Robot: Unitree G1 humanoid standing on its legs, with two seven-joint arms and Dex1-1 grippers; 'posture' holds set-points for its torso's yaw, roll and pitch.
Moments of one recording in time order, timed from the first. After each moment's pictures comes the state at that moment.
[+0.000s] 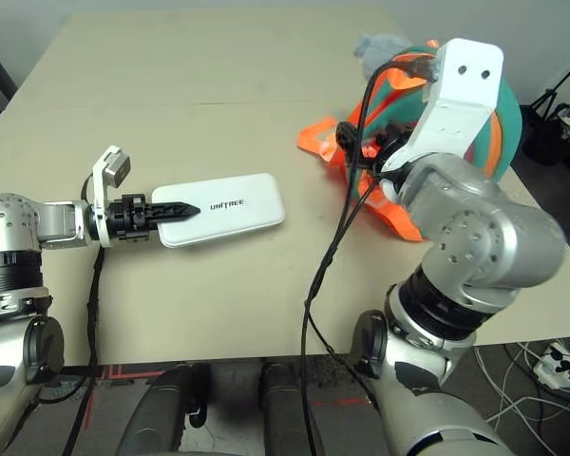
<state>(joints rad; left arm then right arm) -0.82 0.37 0.37 0.29 -0.82 1.59 -0.64 -0.84 -0.29 -0.43 -0.48 0.25 1.44 -0.02</state>
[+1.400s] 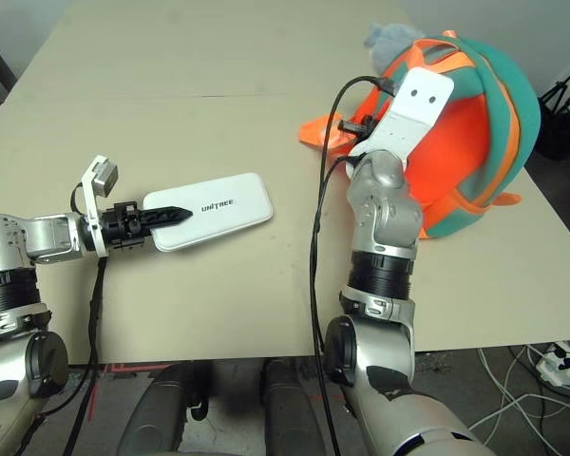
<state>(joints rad) -0.72 0.34 0.46 0.21 -0.93 1.60 -0.46 -0.86 -0.28 -0.38 -0.09 0.31 0.85 -0.06</state>
